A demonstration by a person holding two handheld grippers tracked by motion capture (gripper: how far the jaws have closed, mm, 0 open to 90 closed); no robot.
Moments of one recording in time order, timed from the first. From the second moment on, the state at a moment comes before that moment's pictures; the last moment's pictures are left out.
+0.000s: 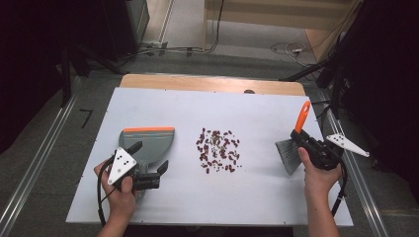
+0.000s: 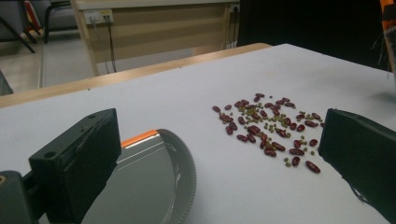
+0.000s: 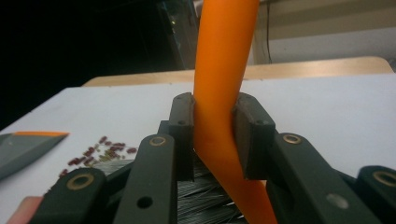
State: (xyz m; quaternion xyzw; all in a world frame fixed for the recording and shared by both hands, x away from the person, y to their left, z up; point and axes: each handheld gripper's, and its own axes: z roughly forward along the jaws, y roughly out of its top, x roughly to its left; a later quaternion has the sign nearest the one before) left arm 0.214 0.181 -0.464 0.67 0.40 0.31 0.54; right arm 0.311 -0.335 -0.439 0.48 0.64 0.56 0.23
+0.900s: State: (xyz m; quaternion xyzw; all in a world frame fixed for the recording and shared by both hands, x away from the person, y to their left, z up) left arm 0.233 0.136 -0.448 0.69 0.35 0.26 0.57; right arm 0.296 -0.255 -0.410 0.40 0.66 0.60 0.21
